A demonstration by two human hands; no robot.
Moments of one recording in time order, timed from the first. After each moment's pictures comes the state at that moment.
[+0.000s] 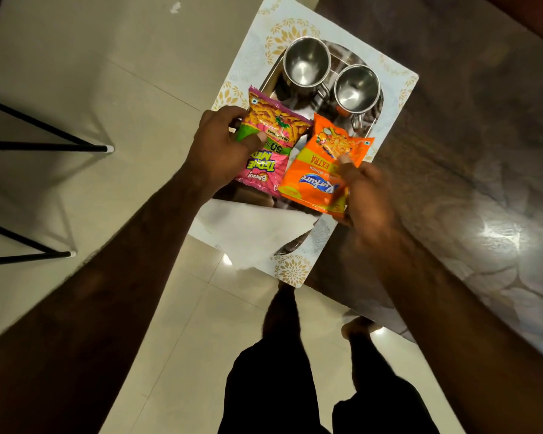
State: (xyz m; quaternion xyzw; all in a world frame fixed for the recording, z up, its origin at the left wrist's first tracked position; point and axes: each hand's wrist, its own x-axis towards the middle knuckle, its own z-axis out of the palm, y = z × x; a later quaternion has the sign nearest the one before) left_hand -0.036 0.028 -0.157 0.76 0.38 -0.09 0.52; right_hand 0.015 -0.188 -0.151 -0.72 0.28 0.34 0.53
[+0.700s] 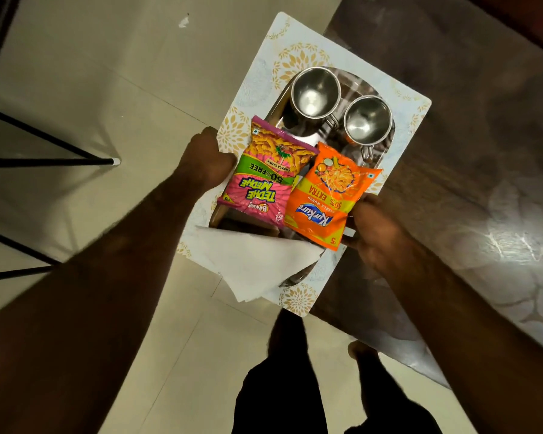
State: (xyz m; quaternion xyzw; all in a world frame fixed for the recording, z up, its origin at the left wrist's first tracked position) left_hand -0.013 0.082 -0.222 0.79 0.43 -0.20 0.38; right_hand 0.041 -0.196 -0.198 -0.69 0.32 0.44 0.49
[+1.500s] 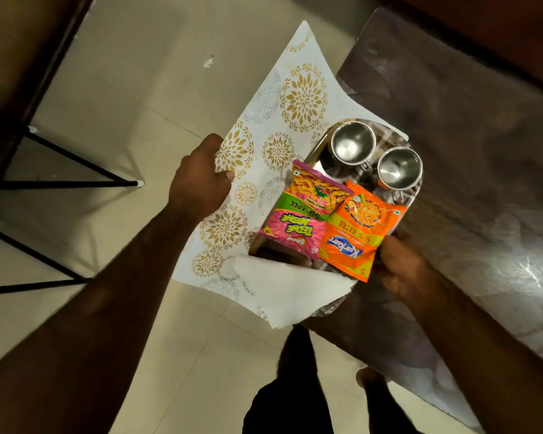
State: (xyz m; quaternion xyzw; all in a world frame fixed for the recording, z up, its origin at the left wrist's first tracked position) left_hand -0.029 0.096 -0.142 0.85 0.37 -0.09 0.37; right_hand 0.046 -0.218 -0.188 -0.64 0.34 0.40 0.56
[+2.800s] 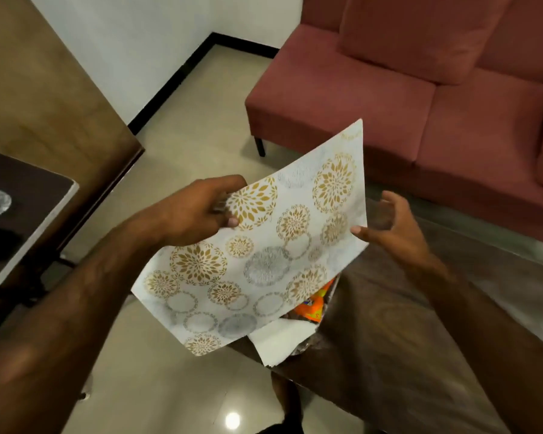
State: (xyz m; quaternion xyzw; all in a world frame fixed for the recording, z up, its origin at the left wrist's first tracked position) left_hand 0.000 0.067 0.177 0.91 0.00 -0.13 0.40; right_hand 0.131 -0.266 0.071 -0.85 -0.04 0.19 0.49
